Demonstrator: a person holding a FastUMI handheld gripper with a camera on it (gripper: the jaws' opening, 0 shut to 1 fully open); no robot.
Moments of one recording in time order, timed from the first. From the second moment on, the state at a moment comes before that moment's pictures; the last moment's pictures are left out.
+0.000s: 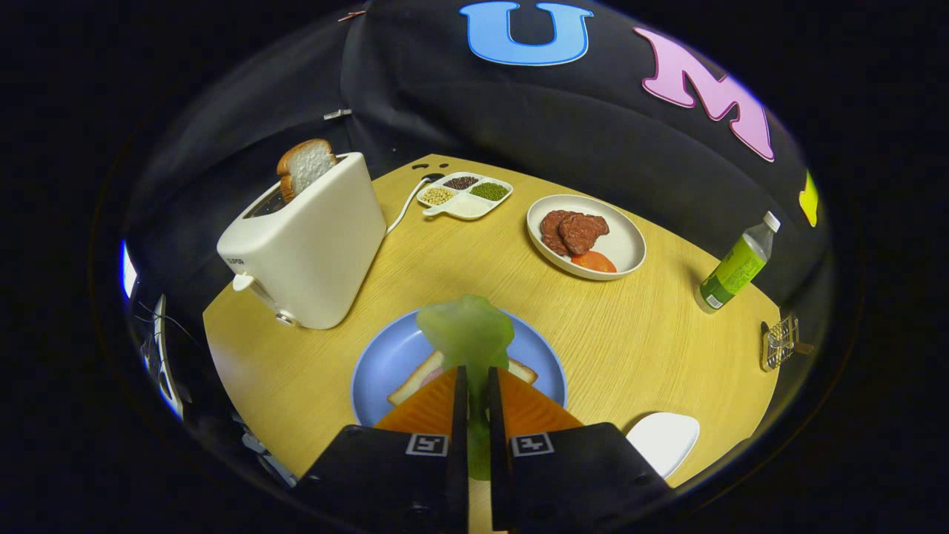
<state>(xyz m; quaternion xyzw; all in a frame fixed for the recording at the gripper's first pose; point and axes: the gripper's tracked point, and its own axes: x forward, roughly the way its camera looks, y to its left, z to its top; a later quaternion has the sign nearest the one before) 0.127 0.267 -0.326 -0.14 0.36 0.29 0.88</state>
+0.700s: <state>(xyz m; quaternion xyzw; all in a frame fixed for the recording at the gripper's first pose) 0.108 0.285 -0.347 -0.14 0.38 0.30 0.86</state>
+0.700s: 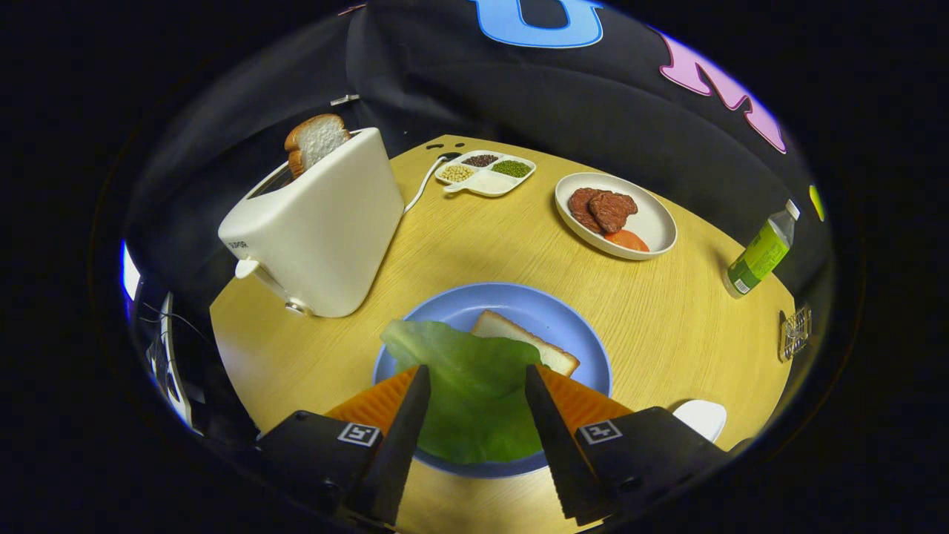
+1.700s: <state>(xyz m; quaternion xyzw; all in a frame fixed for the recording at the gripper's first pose) 0.113 0.394 -0.159 -0.11 0.23 0.36 0.90</state>
